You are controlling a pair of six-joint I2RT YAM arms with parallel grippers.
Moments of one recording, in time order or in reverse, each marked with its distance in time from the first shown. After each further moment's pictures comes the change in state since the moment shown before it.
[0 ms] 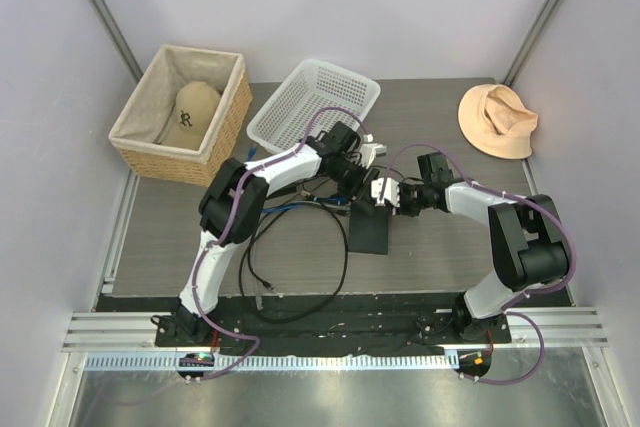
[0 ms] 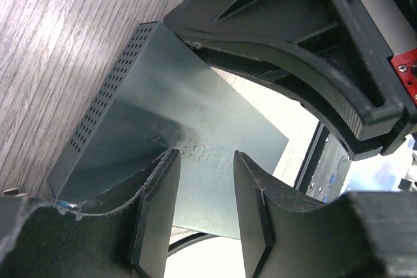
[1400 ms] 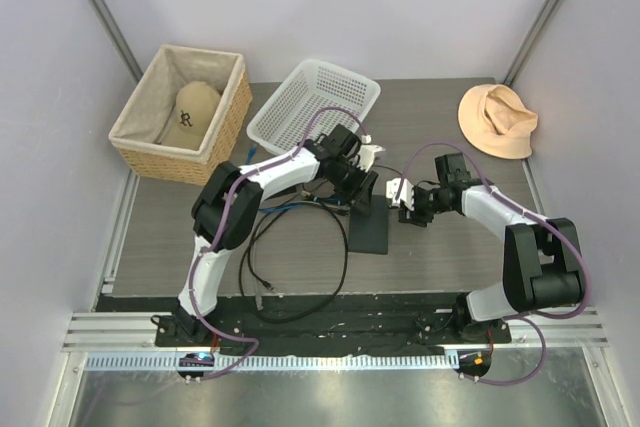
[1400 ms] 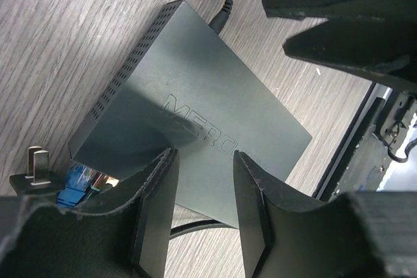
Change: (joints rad) left arm -0.028 -0.081 -0.074 0.009 -0.163 0.008; right arm -0.098 -0.143 -0.011 -0.245 -0.096 -0.031
